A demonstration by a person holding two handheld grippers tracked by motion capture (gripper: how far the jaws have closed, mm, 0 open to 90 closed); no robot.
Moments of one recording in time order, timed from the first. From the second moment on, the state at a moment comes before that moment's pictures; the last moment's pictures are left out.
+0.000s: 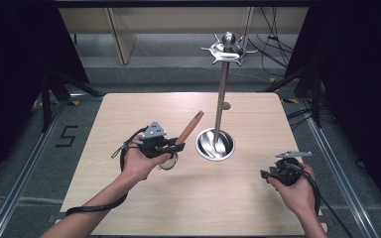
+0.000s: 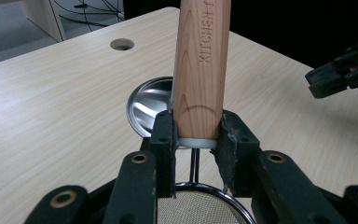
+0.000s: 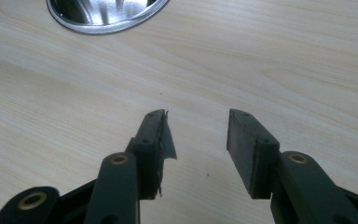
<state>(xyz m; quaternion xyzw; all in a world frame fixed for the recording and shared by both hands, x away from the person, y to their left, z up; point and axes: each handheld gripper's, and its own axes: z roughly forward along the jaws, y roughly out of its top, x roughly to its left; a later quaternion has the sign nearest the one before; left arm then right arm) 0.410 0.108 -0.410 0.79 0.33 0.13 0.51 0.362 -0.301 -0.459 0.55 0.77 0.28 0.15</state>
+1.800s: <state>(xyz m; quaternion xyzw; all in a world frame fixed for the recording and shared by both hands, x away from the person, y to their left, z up) 0.408 0.100 -0.376 0.74 0.33 0.16 0.56 0.362 -0.300 -0.458 0.55 0.77 0.29 0.14</state>
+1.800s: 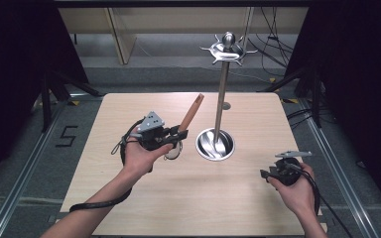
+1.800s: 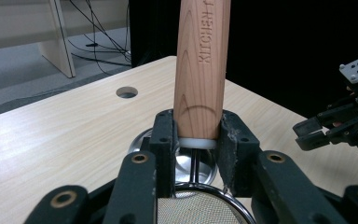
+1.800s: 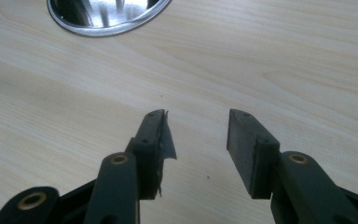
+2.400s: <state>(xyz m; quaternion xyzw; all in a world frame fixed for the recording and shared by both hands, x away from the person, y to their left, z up) 0.406 0.095 -0.360 0.73 0.32 0.17 0.58 0.362 -0.299 -0.458 0.55 0.77 0.29 0.15</state>
